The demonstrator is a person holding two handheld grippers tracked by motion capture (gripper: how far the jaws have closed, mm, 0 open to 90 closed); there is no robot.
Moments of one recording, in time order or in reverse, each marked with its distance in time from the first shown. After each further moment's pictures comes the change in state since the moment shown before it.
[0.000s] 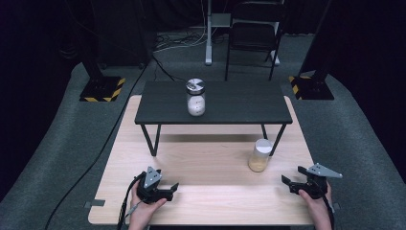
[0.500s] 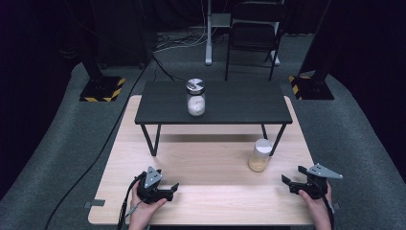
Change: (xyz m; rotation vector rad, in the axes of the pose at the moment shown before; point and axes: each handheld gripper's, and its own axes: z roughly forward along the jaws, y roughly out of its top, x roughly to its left) left arm 0.000 0.001 0.000 0.004 -0.002 0.003; right arm 0.002 -0.004 -0.001 -0.027 -0.005 -0.007
